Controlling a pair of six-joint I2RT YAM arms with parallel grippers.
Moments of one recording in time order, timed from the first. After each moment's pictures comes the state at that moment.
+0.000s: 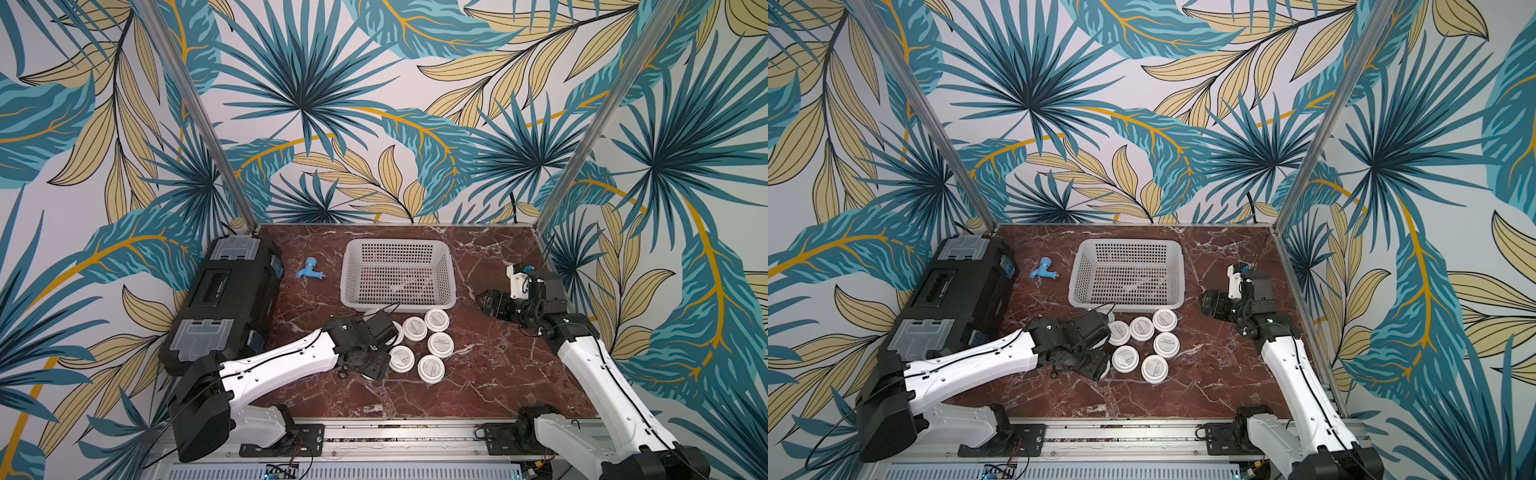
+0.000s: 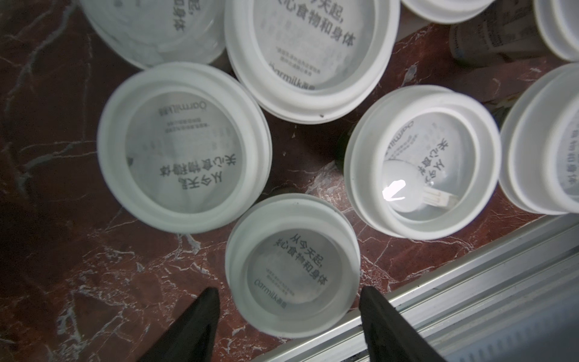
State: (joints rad) left arm -0.96 1.34 0.96 -0.93 -0.05 -0.56; right arm 0.05 1.01 0.84 -0.59 -0.23 0.34
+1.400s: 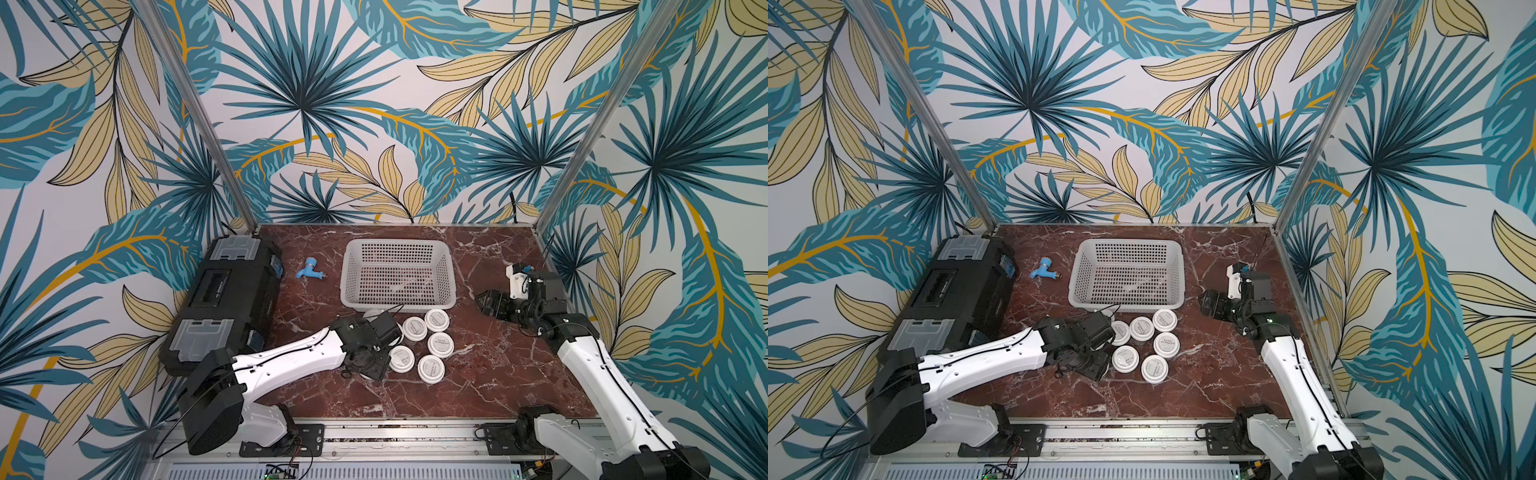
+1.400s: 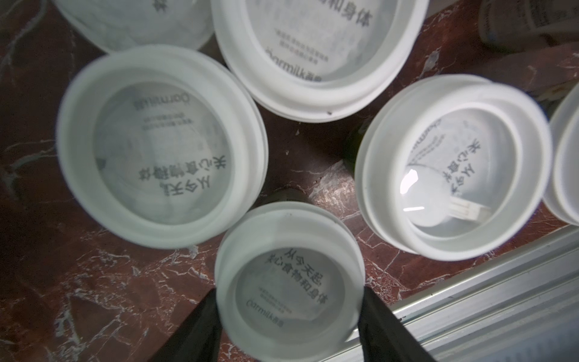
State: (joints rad) left arm -0.96 1.39 0.96 -0.92 -0.05 -0.56; right arm 0.06 1.01 0.84 -0.59 -0.24 0.34
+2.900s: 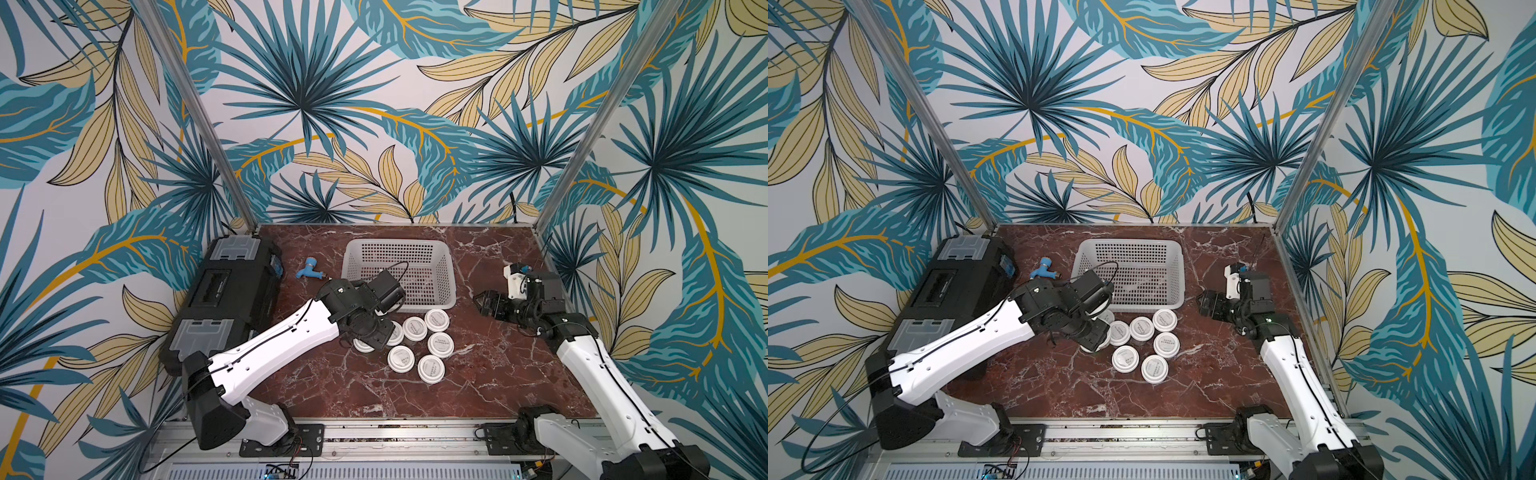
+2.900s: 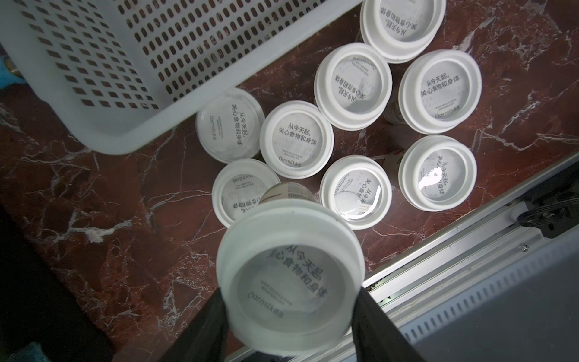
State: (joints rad) left arm -0.88 1.46 1.48 -1.27 -0.09 -0.37; right arm 0.07 1.02 0.84 -0.59 -0.26 0.34
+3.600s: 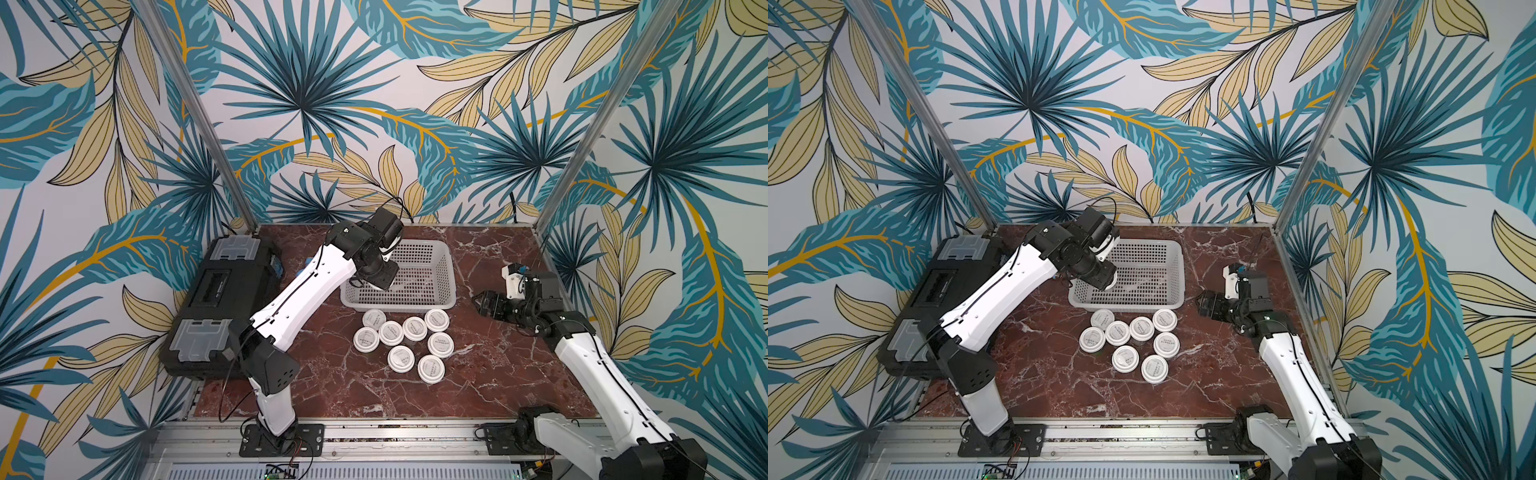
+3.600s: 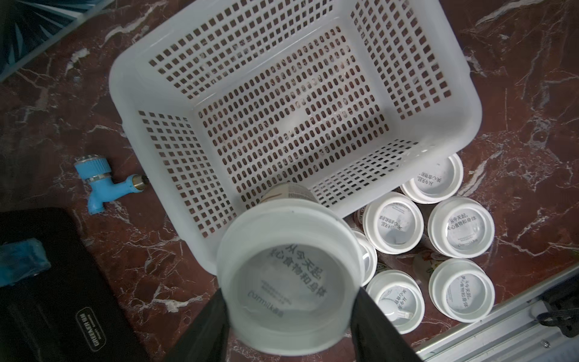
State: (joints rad) left arm -0.64 1.83 2.05 -1.37 -0.09 -0.14; right arm 0.07 1.04 0.84 -0.59 -0.26 0.34
